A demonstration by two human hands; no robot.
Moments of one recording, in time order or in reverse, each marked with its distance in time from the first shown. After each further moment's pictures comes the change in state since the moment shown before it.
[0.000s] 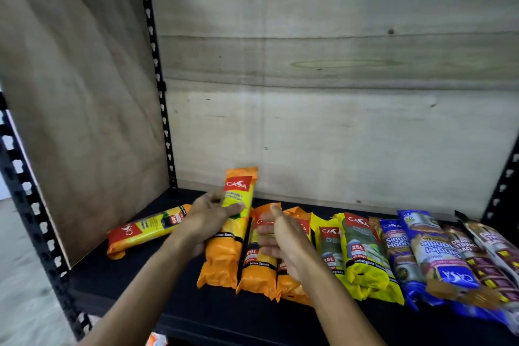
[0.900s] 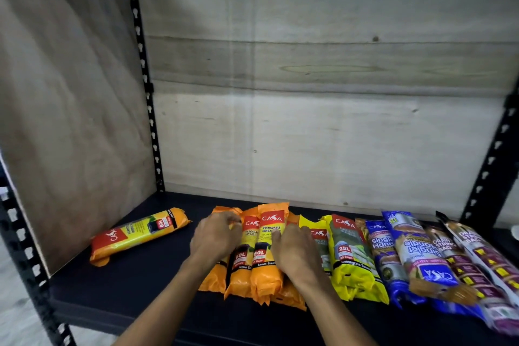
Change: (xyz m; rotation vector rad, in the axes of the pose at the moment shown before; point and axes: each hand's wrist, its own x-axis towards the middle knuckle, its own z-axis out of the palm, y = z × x) left_hand 0.032 -0.043 0.035 0.844 0.164 0.188; right_hand 0.007 0.016 -0.021 -0.922 0.396 -0.125
